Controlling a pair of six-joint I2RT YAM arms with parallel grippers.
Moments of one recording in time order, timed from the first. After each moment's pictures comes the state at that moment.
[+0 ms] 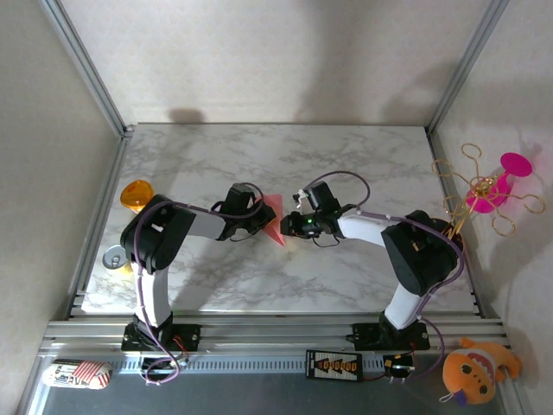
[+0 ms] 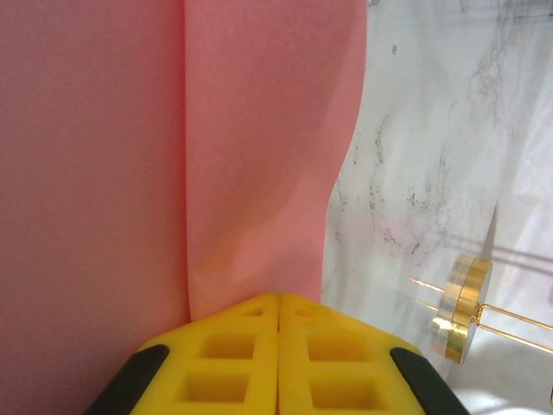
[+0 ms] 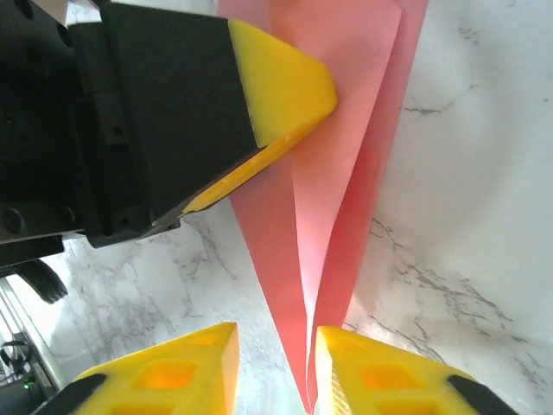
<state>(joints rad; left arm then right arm) -0.51 1.97 0.90 0.36 0.37 -1.13 0.60 1.72 0.90 -0.10 -0.49 0.59</state>
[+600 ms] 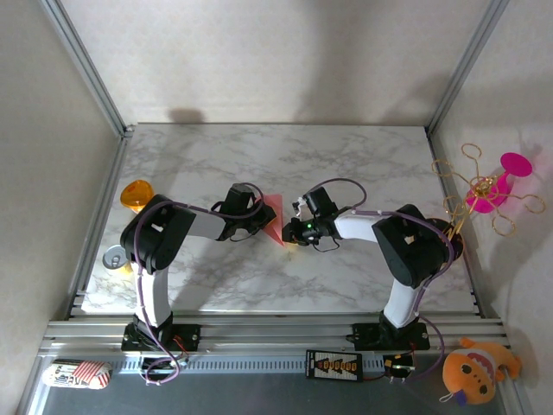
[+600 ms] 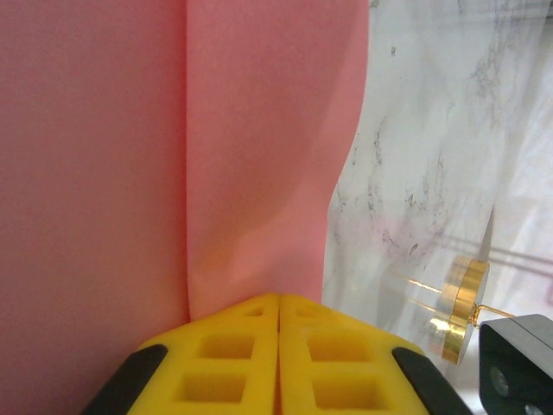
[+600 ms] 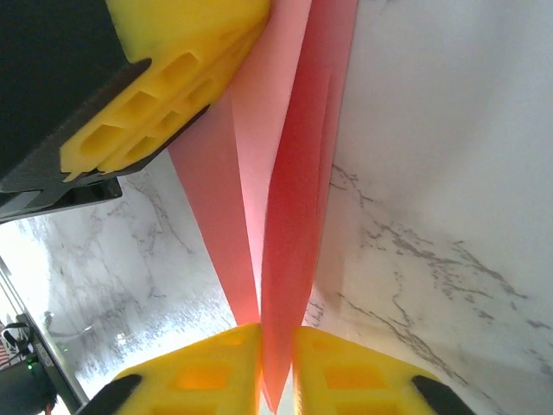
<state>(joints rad) -0.51 1.97 0.90 0.37 0.37 -1.14 0.59 1.80 0.89 -0.10 -0.56 0.61</state>
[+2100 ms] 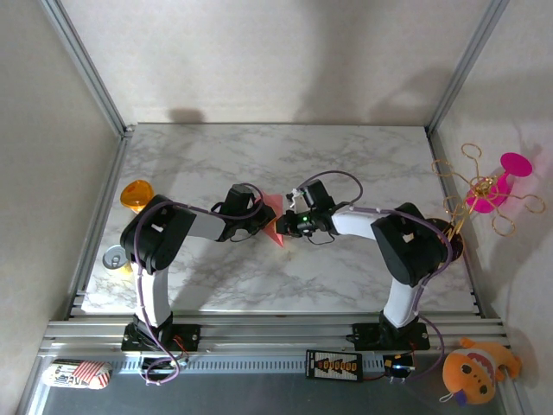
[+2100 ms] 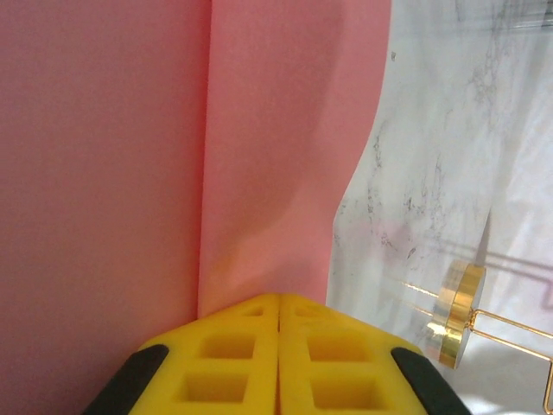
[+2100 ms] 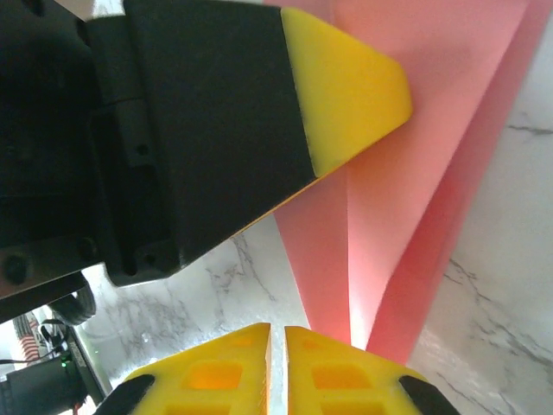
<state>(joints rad) -0.51 1.97 0.89 0.38 0.36 -1.15 0.61 1.82 0.96 -0.05 -0.60 0.59</state>
